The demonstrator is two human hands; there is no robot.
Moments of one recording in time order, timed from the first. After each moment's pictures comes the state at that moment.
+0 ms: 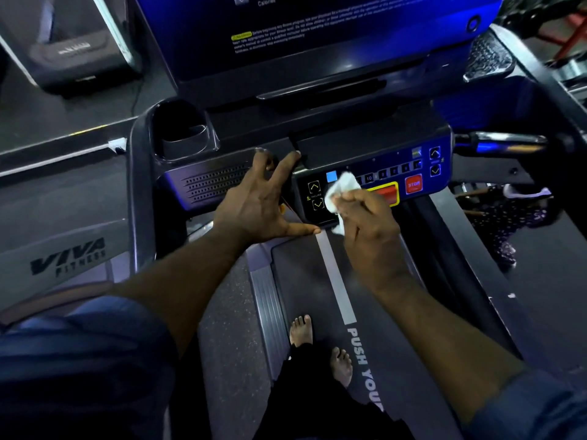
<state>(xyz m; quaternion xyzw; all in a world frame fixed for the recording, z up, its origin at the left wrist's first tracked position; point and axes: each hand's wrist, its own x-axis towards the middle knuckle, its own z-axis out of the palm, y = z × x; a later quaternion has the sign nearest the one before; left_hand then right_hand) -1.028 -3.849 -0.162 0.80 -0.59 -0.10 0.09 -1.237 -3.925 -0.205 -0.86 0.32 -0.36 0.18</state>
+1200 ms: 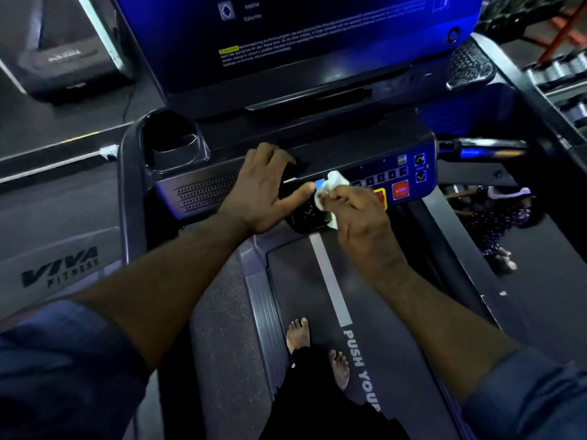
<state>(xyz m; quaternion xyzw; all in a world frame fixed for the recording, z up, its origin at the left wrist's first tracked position) -1.026 -3.879 -0.148 0.74 -0.63 -0.07 0.22 -1.237 -3.952 -0.204 -0.88 0.27 -0.36 0.14</state>
